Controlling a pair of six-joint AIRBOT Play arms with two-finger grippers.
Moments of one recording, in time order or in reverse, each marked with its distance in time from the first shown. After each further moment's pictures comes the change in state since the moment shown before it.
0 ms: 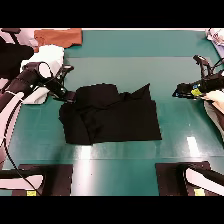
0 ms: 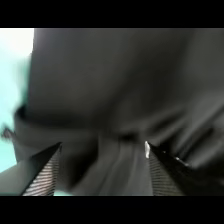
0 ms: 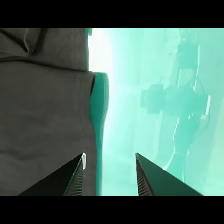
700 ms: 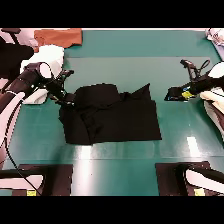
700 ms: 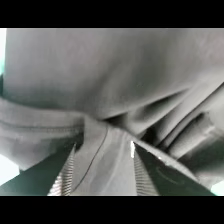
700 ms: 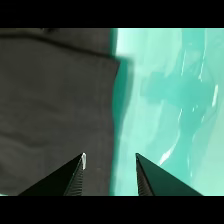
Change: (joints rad) left arm -0.002 -0.008 -0.002 -0.037 -0.018 -0.071; right arm 0.102 -0.069 0.000 0.000 0.026 -0.003
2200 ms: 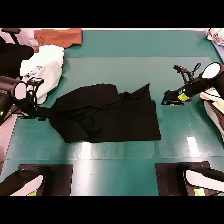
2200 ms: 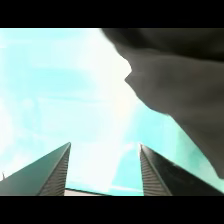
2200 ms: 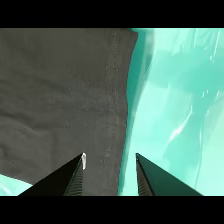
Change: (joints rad) left arm 0.037 0.441 -0.316 0.443 -0.119 -0.248; right arm 0.021 -0.037 0.000 0.008 0.065 0.019
